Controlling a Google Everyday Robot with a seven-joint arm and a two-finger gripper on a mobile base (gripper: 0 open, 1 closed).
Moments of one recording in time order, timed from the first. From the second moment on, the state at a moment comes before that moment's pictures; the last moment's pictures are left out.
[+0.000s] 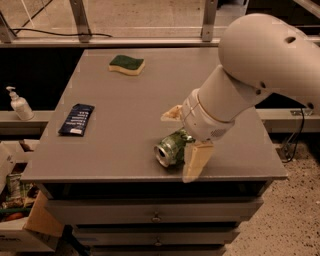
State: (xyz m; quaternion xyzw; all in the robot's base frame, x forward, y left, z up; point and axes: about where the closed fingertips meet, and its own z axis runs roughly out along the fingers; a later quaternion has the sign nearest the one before) arm 0.448 -0.044 0.841 -0.79 0.57 0.08 0.21
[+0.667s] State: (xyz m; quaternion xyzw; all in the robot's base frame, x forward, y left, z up) arm 0.454 -0.027 0.831 -0.80 0.56 0.07 0.20
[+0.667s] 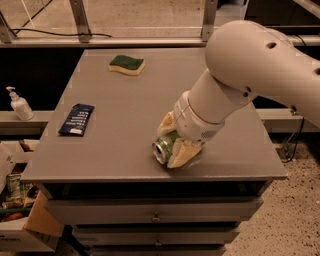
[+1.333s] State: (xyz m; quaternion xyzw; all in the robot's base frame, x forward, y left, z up) arm 0.457 -0.011 0.859 -0.80 0.55 0.08 0.22
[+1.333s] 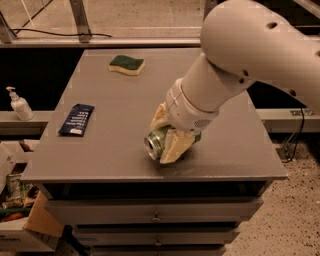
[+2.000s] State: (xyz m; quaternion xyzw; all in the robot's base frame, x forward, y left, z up) arm 0.450 0.026 0.936 -0.79 0.54 0.10 0.26
